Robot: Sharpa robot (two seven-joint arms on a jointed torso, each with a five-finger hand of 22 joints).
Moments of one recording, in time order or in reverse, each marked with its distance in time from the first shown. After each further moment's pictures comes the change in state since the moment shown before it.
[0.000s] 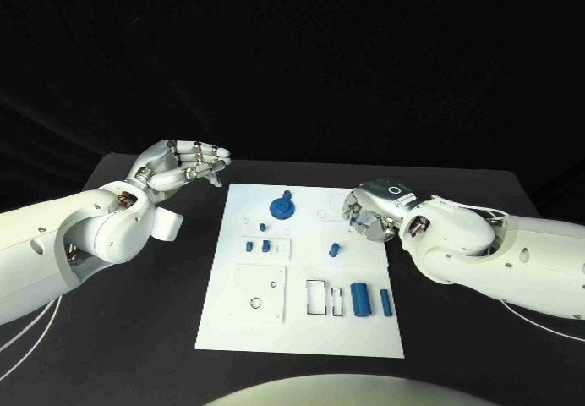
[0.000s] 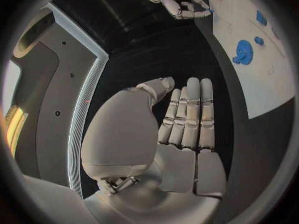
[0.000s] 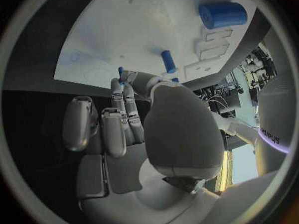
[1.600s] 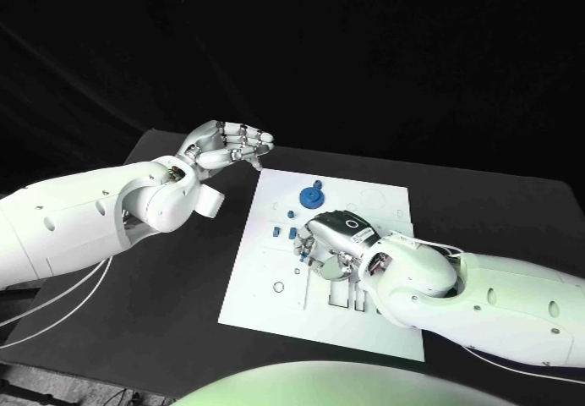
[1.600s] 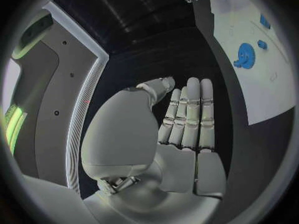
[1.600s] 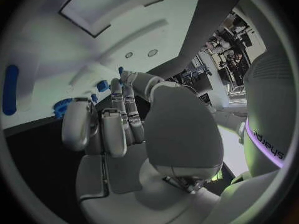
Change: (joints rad) left arm 0.000 0.034 -0.001 -0.020 0.000 0.007 -0.005; left_hand 0.000 0.000 0.000 -0.006 0.000 0.000 0.000 0.000 0.000 -0.004 0.004 0.000 -0.001 0.000 0.000 -0.004 -0.002 0.000 -0.004 -0.004 0.000 0.000; right arm -0.107 0.253 0.002 0.051 0.071 -0.024 0.039; right_hand -0.004 0.004 0.009 -0.004 -0.001 0.000 0.000 0.000 0.000 0.000 0.000 0.002 0.000 0.000 0.000 0.000 -0.003 0.000 0.000 0.000 -0.003 0.000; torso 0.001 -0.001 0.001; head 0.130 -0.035
